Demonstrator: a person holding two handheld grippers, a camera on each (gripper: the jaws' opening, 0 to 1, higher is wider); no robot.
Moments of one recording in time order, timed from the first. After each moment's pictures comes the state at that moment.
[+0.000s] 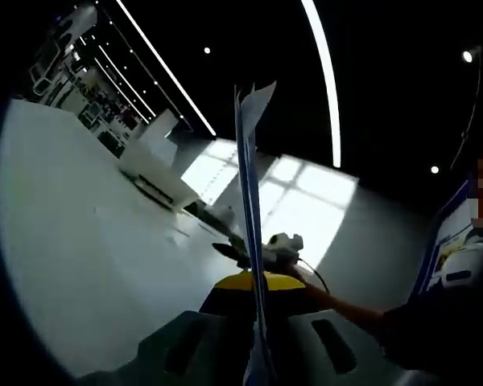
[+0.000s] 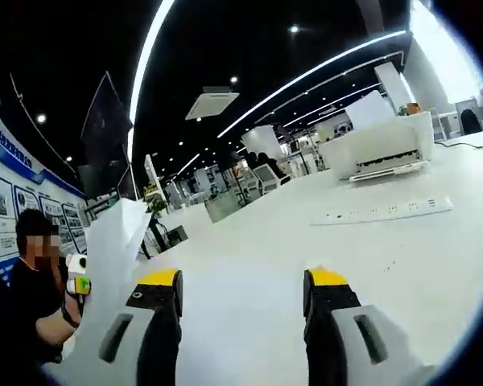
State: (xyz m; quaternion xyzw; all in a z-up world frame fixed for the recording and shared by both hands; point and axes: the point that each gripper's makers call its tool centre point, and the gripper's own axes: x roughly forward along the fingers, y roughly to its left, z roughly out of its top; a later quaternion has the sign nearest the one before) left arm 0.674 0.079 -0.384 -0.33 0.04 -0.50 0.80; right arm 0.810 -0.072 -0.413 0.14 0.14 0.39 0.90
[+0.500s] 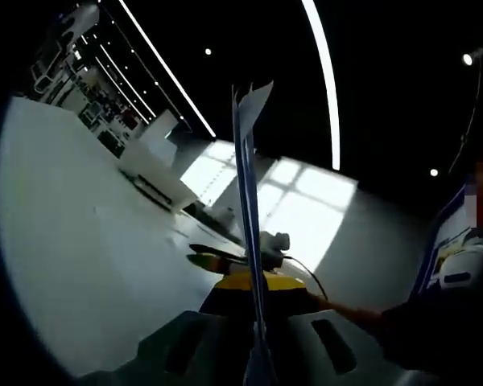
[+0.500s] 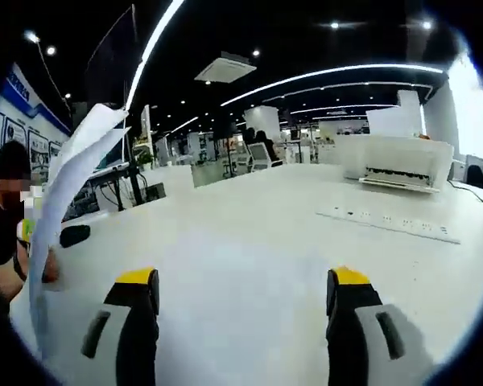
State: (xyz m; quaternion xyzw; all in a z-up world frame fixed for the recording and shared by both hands) left arm 0.673 0.080 -0.384 -0.34 0.04 -0.50 0.80; right arm 0.848 -0.038 -0.454 0.00 0.16 0.36 0.92
